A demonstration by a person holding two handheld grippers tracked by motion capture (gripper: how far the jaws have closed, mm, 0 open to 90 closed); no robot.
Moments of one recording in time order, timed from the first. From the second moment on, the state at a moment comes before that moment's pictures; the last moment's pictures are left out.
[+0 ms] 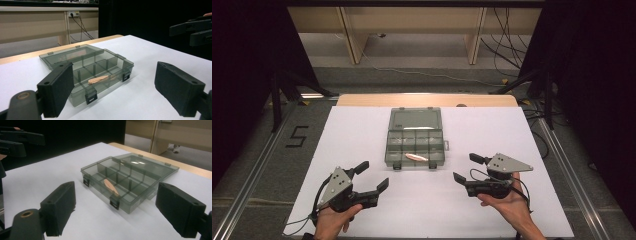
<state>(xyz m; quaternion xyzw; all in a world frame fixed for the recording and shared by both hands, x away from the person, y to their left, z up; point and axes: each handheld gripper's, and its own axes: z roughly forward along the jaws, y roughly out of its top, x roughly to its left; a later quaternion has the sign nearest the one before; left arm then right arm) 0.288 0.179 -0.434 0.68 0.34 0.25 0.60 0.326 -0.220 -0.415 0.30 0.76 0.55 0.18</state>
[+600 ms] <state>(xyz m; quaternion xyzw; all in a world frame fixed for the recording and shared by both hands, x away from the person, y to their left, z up) 0.288 0.178 -0.434 0.69 0.33 0.25 0.60 0.311 -0.224 -0.422 0.31 0.76 0.54 0.17</state>
